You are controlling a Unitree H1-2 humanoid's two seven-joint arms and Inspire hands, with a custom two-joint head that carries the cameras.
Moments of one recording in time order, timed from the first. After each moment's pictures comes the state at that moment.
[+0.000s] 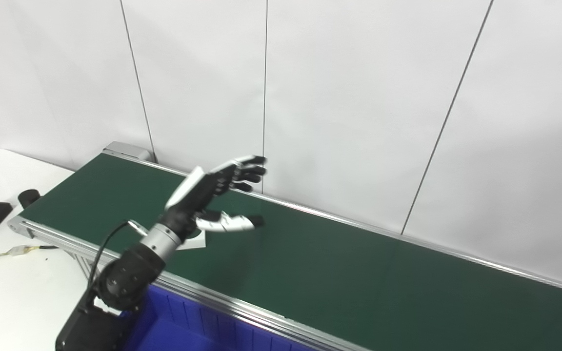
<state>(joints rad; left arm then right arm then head) -0.14 0.41 0.17 -0.14 -0.06 -0.05 -0.22 0.11 -0.12 0.27 0.42 -0.12 -0.43 -0.28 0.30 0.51</state>
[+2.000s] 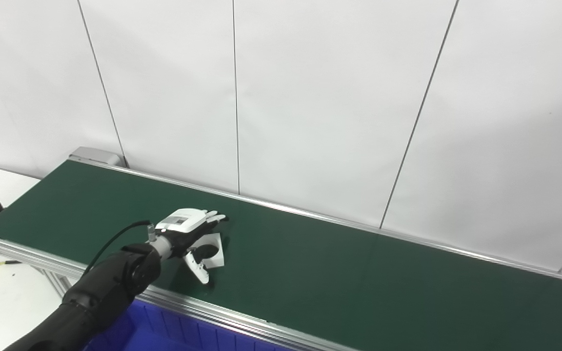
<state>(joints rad) -0.42 0.57 -0.28 0.56 0.71 -0.10 -0.10 0.13 -0.14 0.24 0.33 -0.13 -0.43 -0.22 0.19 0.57</state>
